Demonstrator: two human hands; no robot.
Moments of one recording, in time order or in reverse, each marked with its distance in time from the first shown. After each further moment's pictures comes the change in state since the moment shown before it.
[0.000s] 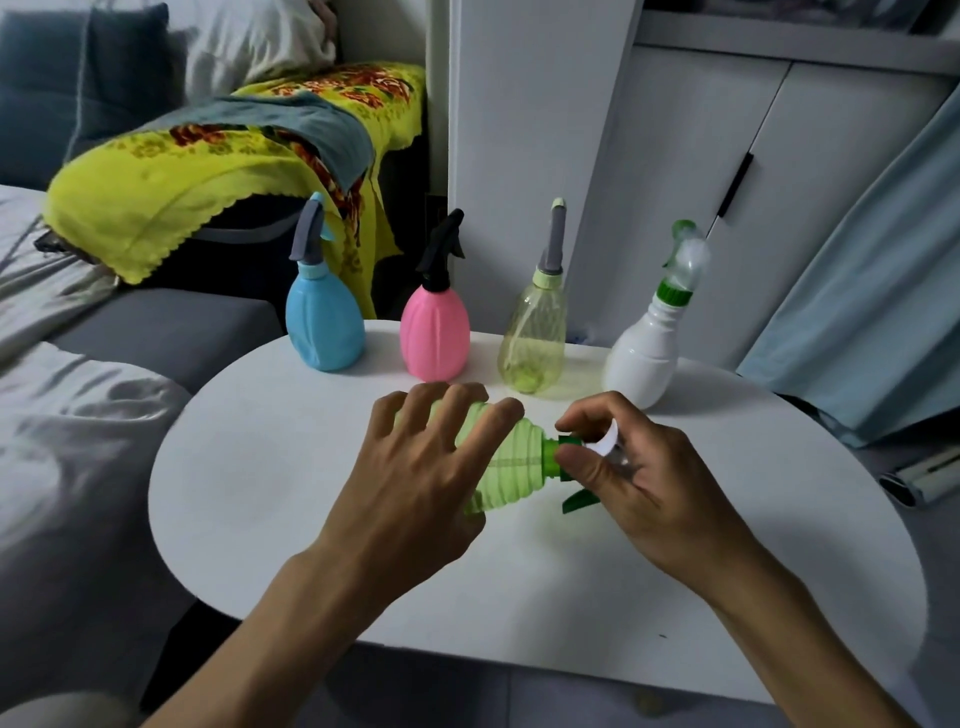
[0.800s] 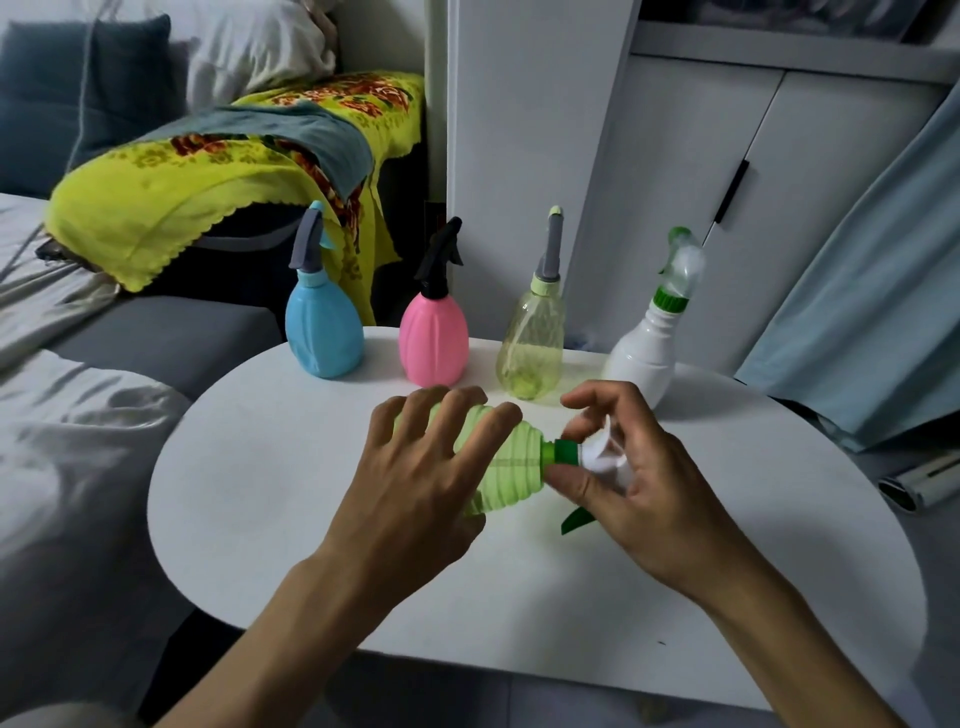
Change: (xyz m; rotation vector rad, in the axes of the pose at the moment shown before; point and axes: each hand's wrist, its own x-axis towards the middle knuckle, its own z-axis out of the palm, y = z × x) left_hand 0.001 0.002 0.004 -0.009 0.050 0.007; right_hand -0.001 -0.004 0.001 0.002 0.019 0.029
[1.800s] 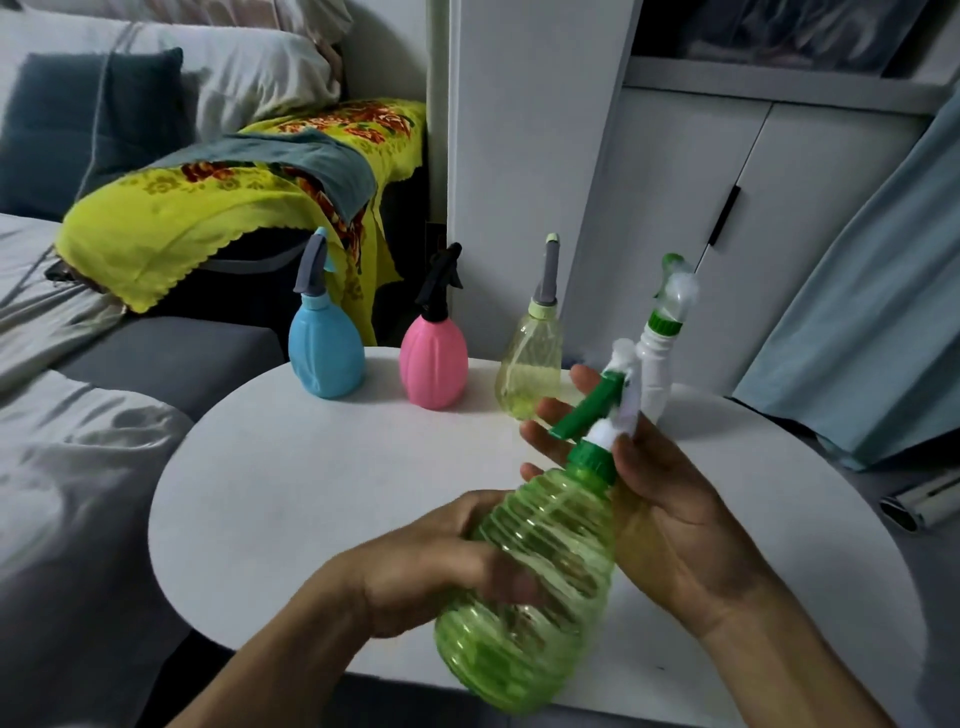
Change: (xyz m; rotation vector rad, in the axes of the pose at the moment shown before) left_hand 0.004 0.006 -0.012 -1.794 -0.718 -0.306; right_hand 0.005 -0.014 0.002 1.336 -0.129 0.162
